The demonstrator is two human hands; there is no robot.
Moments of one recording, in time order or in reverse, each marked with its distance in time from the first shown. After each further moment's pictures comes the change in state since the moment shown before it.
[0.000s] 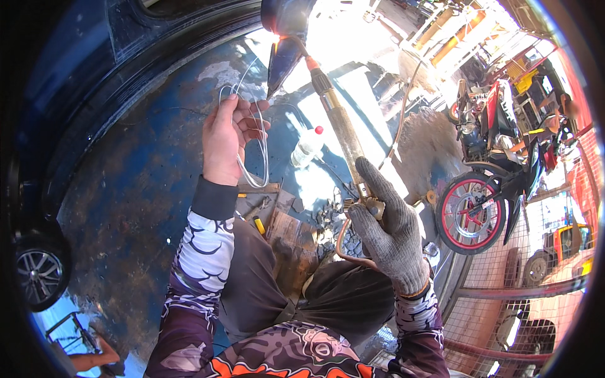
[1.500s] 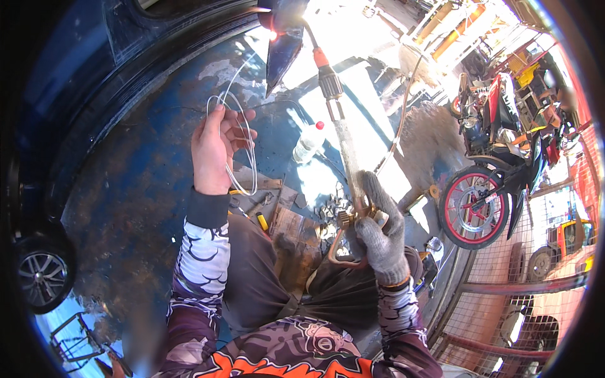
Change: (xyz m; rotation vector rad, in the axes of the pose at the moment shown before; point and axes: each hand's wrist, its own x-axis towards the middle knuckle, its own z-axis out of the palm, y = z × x) left_hand -0.021 0.006 -0.019 0.057 0.048 -0.028; right_hand -0.016 0.064 0.003 0.366 0.089 0.033
